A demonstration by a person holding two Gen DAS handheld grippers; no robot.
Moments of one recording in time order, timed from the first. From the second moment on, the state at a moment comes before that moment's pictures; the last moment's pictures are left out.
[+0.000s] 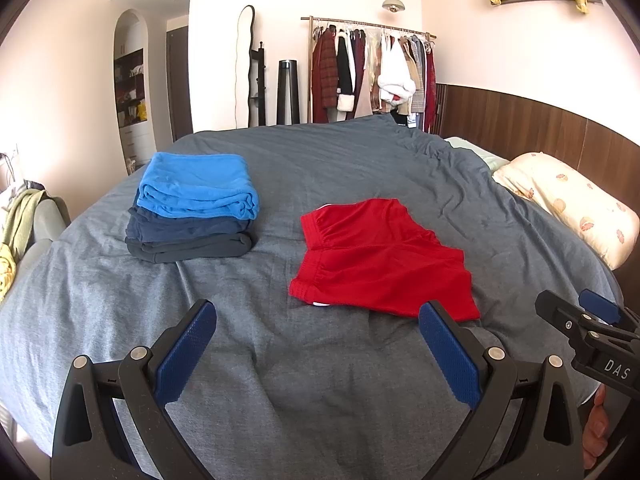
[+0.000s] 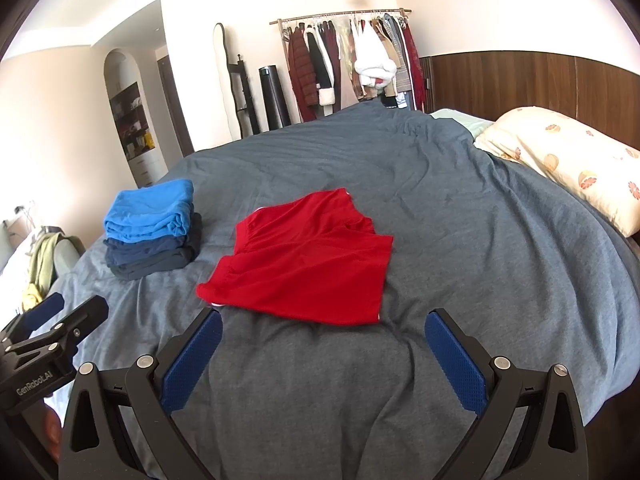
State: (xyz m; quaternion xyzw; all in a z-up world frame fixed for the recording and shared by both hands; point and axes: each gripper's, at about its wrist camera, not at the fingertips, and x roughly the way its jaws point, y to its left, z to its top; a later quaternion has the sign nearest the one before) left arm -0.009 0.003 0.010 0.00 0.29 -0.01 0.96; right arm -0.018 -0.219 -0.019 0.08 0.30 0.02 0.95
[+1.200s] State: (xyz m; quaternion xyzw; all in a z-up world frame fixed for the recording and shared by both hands) left arm 0.037 -0.003 -0.006 0.00 0.30 0.00 0.96; right arm 0.017 -0.220 -0.037 0.07 0.32 0.03 0.94
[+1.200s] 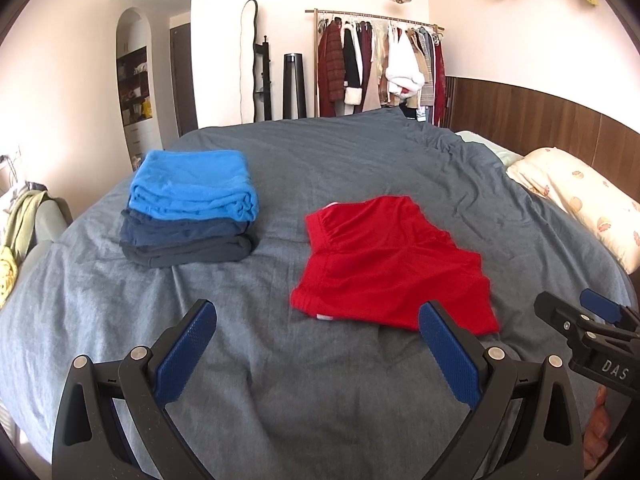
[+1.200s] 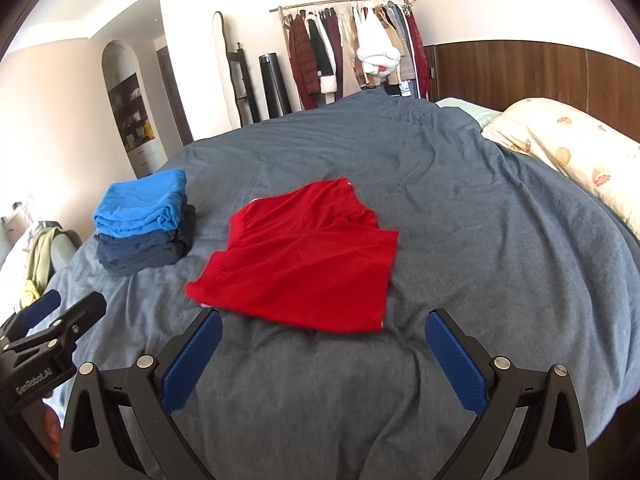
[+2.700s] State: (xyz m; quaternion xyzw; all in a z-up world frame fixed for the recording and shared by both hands) left arm 0.392 -0.002 -0.084 0.00 0.42 0.06 0.90; right arm 0.420 -0.251 -0.079 0.04 0.44 0.00 0.90
